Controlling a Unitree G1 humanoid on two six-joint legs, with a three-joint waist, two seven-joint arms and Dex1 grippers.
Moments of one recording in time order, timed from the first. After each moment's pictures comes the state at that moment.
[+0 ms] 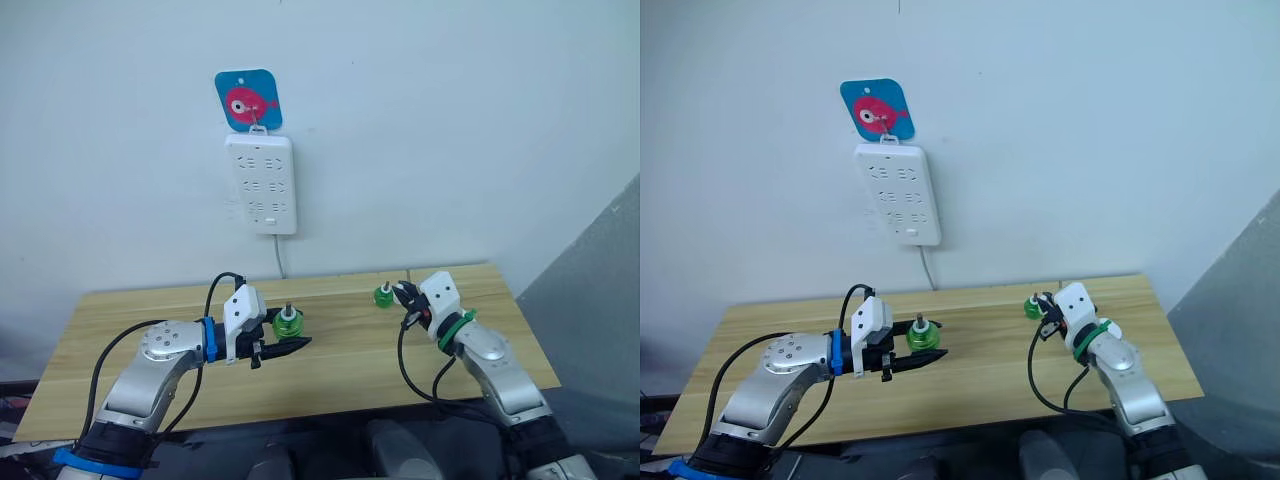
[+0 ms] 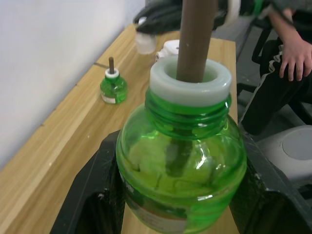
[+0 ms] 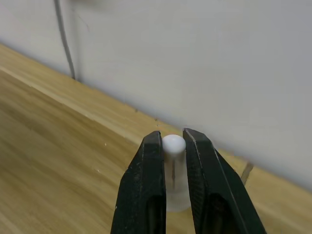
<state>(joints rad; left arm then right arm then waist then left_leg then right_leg) -0.08 0.65 -0.09 -0.09 -0.37 0.19 -1.09 -0.16 -0.28 0.17 0.17 0.07 0.06 0.38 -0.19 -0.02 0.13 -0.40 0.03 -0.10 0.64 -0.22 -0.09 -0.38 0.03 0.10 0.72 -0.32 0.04</state>
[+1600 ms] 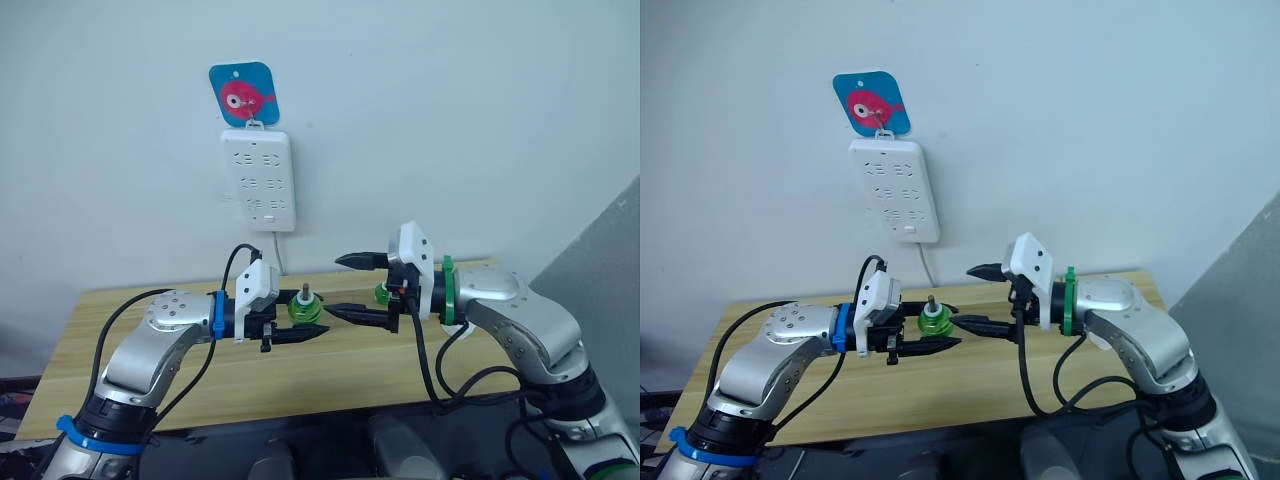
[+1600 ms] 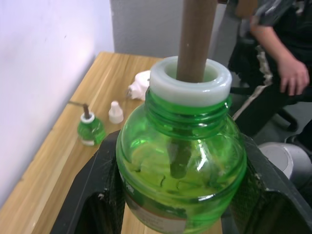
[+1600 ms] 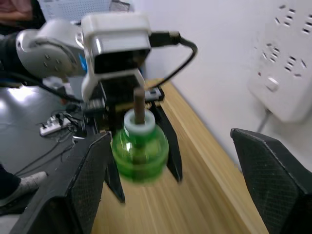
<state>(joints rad) -0.23 0.66 -0.12 -0.24 -0.46 0.37 -1.16 -0.49 -0.45 0.25 -0.45 0.53 0.74 0.82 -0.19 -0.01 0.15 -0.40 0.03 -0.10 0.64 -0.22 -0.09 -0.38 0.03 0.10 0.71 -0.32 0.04</state>
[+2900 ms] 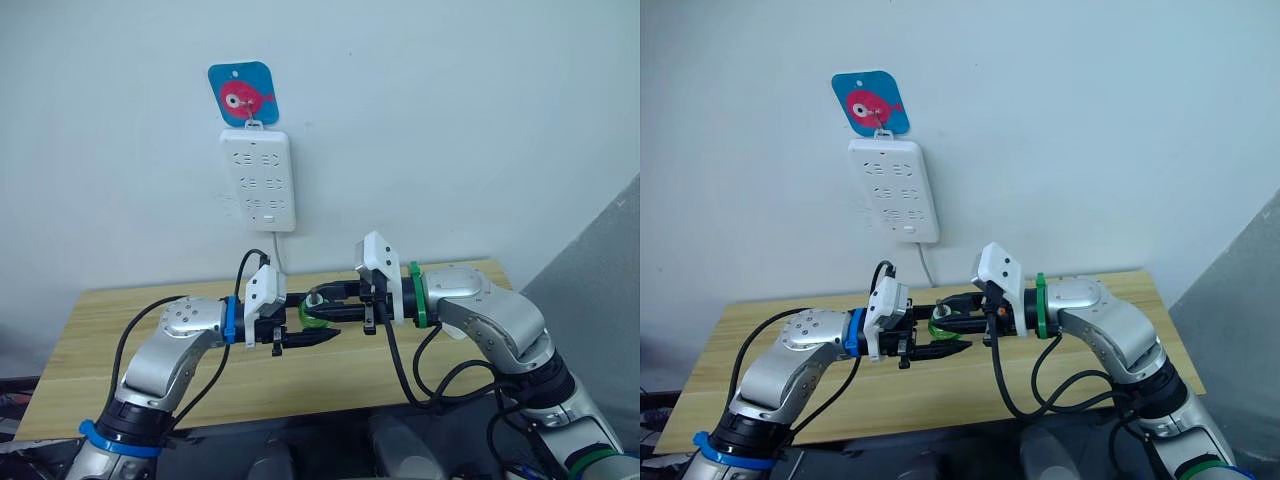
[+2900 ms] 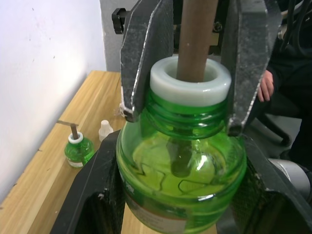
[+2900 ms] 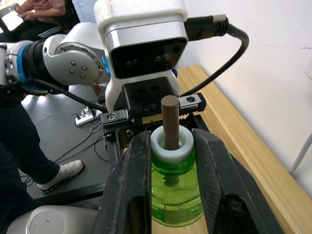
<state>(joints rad) -0.20 0.58 -0.12 -0.19 -0.46 0.29 -1.17 -0.53 -0.40 0.34 -0.38 0.51 0.77 0.87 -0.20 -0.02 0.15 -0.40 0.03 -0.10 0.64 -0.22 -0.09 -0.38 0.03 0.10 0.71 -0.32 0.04</state>
